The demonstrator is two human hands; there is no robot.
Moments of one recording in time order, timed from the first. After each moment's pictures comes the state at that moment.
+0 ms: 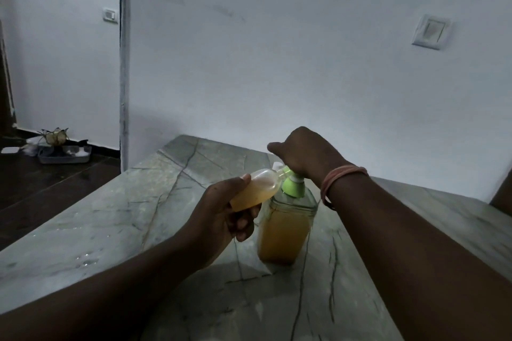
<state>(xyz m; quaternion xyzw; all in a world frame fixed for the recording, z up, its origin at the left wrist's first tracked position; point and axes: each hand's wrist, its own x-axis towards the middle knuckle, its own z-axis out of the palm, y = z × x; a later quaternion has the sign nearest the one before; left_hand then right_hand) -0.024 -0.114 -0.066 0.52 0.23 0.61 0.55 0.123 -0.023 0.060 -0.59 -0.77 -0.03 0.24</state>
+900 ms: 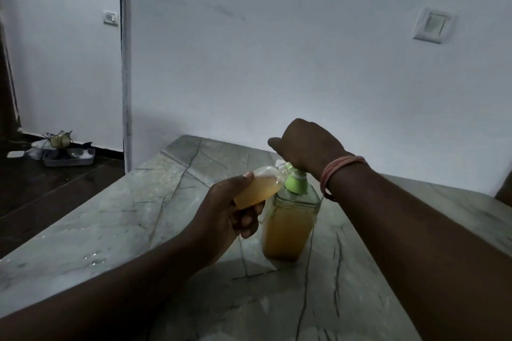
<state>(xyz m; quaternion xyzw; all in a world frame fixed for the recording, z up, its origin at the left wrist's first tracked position) -0.025 -0.113 -0.066 0.52 0.23 0.61 0.55 0.118 -0.026 0.065 -0.59 -0.77 -0.07 0.24</state>
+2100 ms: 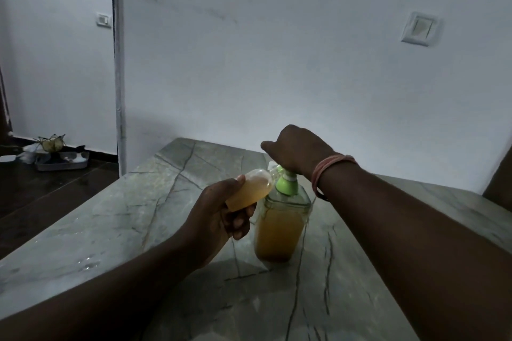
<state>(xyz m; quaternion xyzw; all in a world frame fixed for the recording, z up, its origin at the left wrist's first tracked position) -0.022 -0.117 -0.064 0.51 0.24 0.61 0.55 0.120 -0.034 0.068 -0.59 -0.78 -0.03 0.21</state>
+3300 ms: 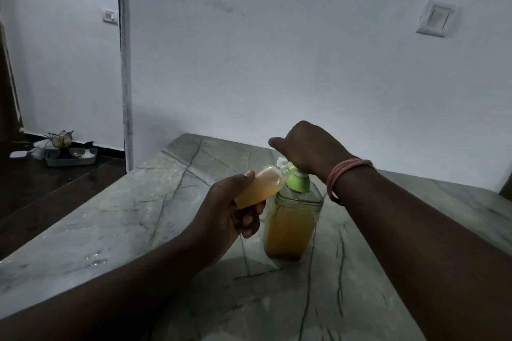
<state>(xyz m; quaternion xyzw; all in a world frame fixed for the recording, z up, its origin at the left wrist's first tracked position) -0.024 -0.114 -0.066 0.52 0.23 0.62 0.55 0.123 -0.024 0.055 -0.59 -0.77 -0.01 0.25</state>
